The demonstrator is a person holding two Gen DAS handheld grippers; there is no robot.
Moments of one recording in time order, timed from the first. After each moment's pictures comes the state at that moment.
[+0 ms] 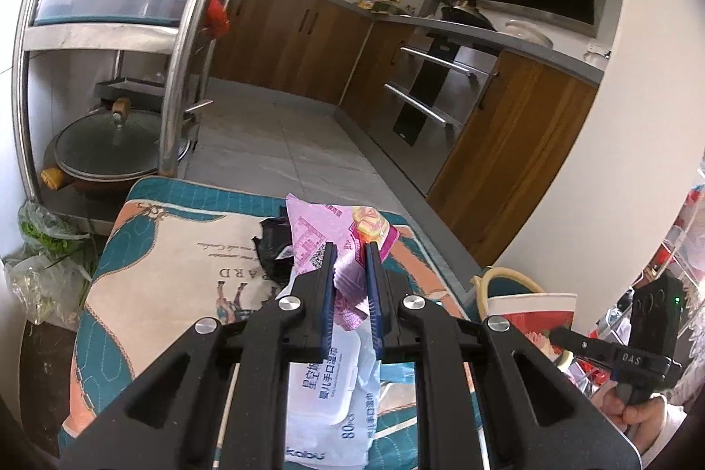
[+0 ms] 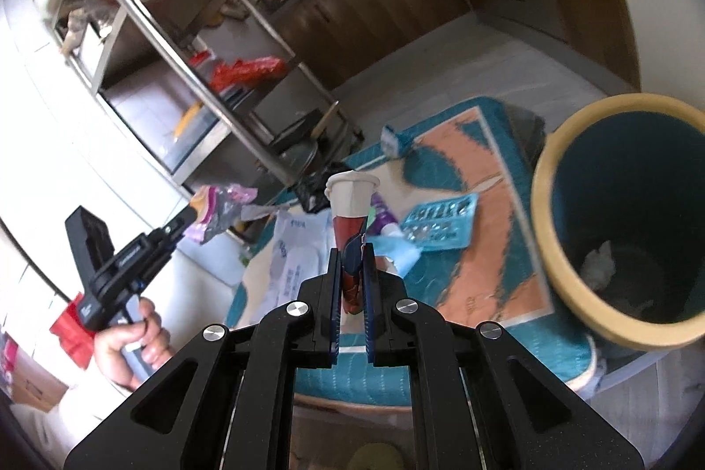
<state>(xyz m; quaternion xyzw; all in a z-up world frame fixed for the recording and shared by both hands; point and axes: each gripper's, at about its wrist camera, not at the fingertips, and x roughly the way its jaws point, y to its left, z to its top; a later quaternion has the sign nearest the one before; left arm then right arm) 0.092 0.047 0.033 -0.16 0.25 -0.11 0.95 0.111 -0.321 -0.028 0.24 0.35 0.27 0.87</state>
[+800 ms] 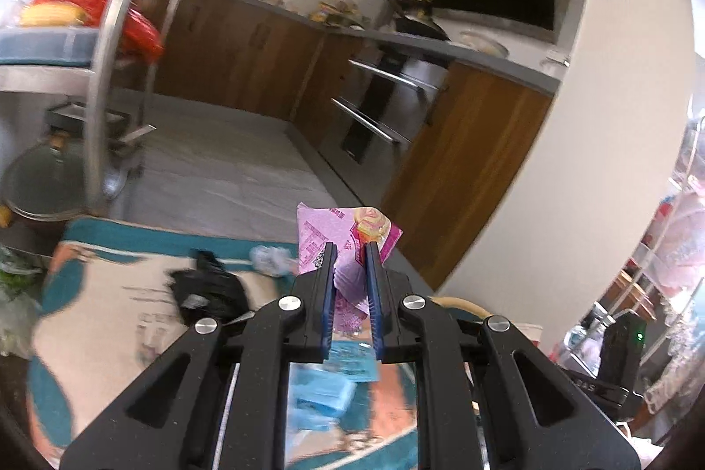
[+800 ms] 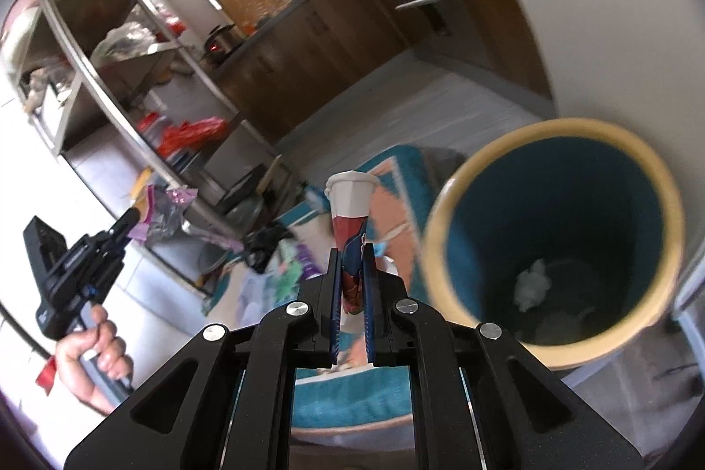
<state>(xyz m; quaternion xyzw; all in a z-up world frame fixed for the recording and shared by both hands) 0.122 -0.025 0.078 -0.17 0.23 -0.19 0.94 0.103 -0.399 -0.026 0.27 0.32 0.16 0.90</state>
